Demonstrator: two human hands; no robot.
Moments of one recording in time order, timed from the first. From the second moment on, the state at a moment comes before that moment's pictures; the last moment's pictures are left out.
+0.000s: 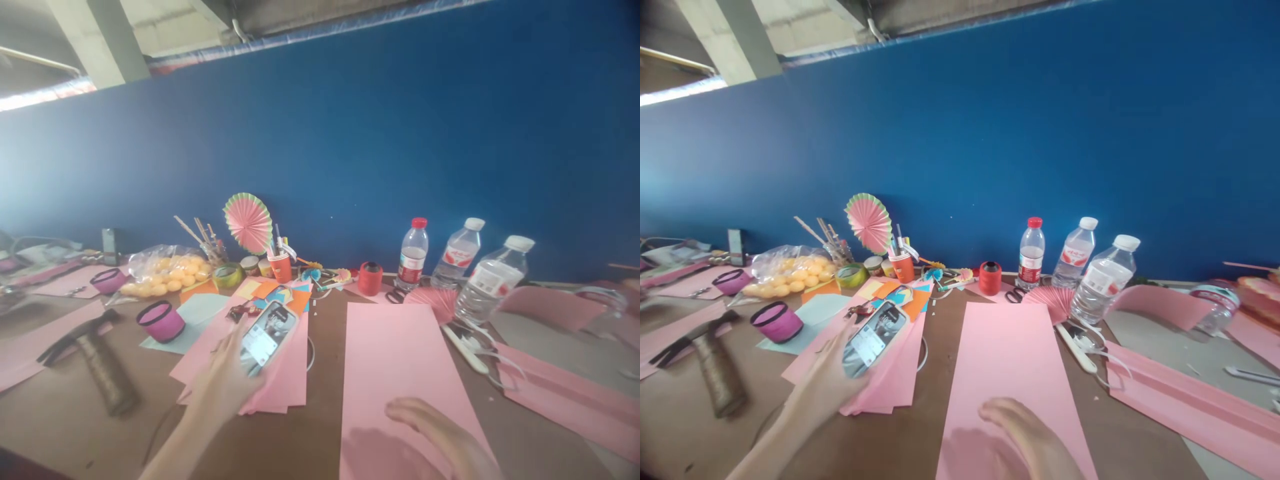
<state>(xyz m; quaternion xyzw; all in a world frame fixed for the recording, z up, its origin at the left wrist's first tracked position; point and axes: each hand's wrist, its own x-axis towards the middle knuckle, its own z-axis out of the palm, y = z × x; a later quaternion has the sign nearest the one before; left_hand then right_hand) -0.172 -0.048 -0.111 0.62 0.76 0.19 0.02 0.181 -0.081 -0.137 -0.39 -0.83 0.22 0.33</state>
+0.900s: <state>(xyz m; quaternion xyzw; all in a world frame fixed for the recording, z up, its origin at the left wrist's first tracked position) -0.011 -0.066 -0.100 0.67 0.60 0.41 0.13 0.101 -0.063 -0.118 -0.34 -0.54 0.57 0.52</state>
